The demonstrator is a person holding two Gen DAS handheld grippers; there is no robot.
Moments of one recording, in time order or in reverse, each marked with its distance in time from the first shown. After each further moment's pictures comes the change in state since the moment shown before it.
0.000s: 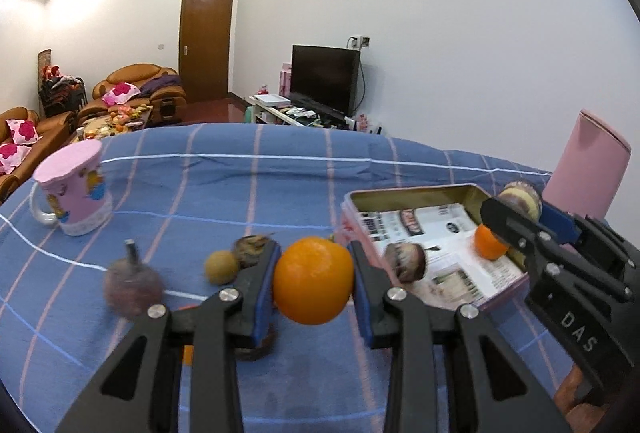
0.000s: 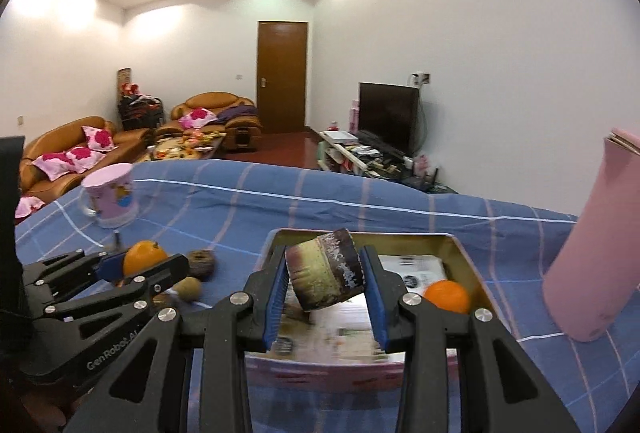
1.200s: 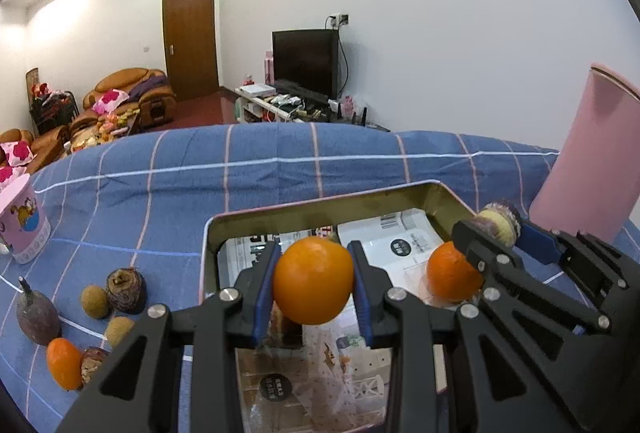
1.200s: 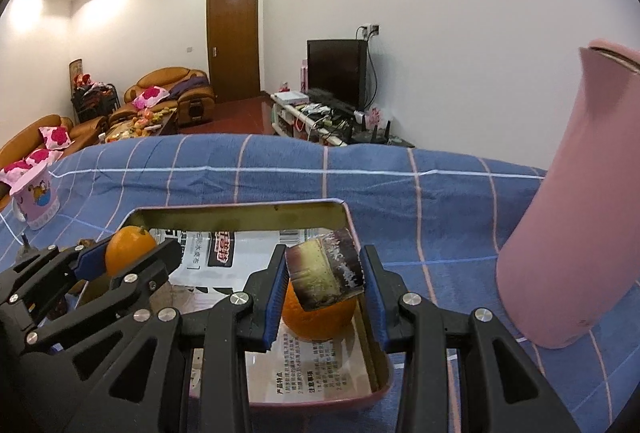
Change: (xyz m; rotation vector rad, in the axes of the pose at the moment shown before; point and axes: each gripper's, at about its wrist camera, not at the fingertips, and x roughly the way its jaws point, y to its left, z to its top) left arm 0.066 -0.103 0.018 0.073 0.066 0.036; right arm 0.059 -0.092 -0.009 0.078 0.164 -0.096
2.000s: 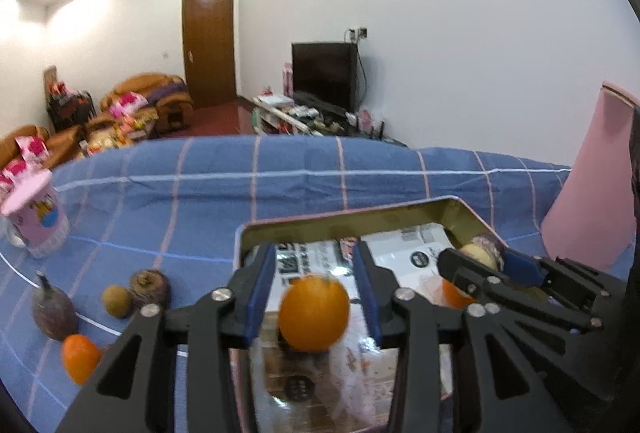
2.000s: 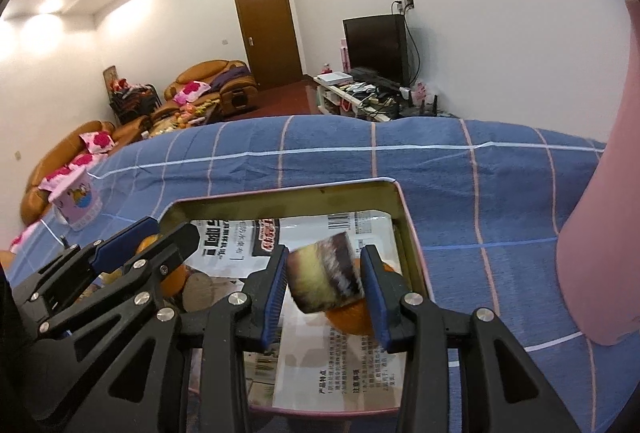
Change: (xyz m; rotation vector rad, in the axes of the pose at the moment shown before) left arm -0.016 0.007 -0.002 -0.018 -0.073 0.080; right arm 0.016 -0.008 0.001 0.078 0.067 0.223
